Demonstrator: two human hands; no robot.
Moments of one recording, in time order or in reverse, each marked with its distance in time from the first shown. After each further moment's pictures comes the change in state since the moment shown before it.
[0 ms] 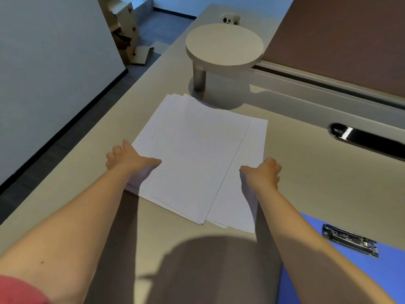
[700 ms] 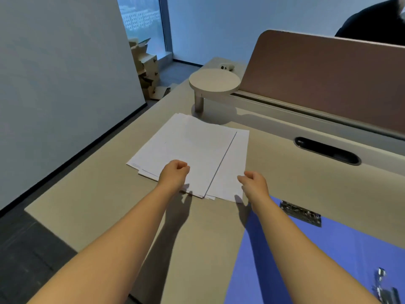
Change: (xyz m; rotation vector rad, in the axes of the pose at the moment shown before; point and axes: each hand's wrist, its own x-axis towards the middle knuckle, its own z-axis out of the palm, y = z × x) left_hand -0.203 0.018 0.017 -0.786 -0.112 0.228; right_hand -0.094 0.064 -0.076 0.333 -0.256 -0.191
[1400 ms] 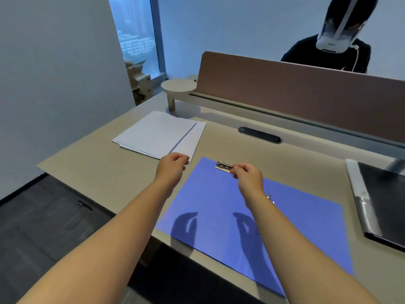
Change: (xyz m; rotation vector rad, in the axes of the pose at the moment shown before) left_hand -0.257 0.027 0.108 -0.207 0.034 0.177; right_hand -0.181 0.067 -0.194 0.092 0.087 -0.249
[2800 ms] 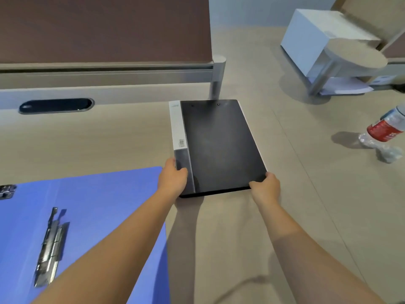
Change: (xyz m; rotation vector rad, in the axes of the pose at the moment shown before) left_hand -0.077 -0.039 0.479 0.434 -0.581 -0.143; right_hand 0.065 0.209 -0.437 -0.276 0.719 0.539
